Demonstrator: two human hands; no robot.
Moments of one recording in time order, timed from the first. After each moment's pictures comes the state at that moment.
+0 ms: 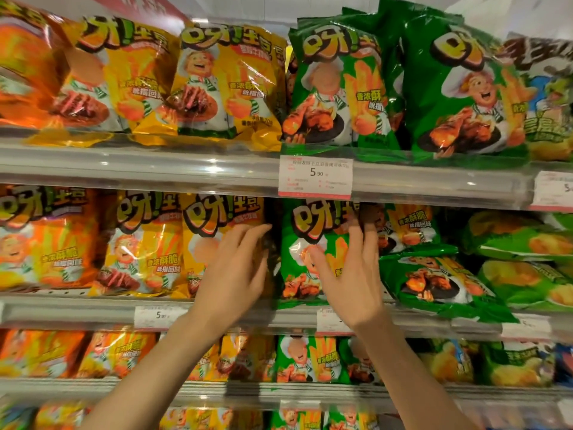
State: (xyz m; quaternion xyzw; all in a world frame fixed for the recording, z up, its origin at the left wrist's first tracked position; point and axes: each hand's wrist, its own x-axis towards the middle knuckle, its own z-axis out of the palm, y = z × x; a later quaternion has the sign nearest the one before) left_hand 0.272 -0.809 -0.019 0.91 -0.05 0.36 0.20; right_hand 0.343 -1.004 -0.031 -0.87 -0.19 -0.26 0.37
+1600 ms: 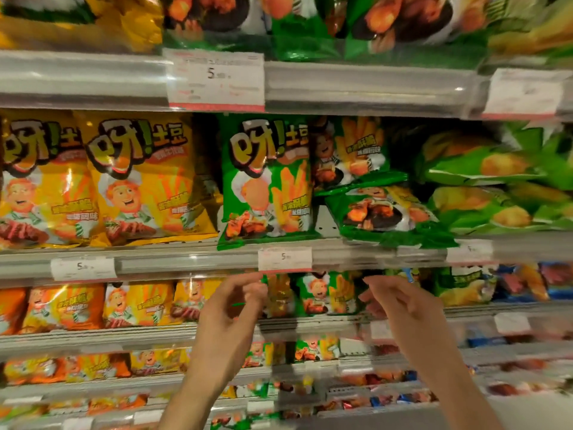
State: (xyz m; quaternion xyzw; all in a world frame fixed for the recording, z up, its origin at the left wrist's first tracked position) left_hand 0.211 -0.928 -0.110 0.76 0.11 0.19 0.61; right_hand 0.268 -1.171 -0.096 -0.80 -0.04 -0.02 0.60
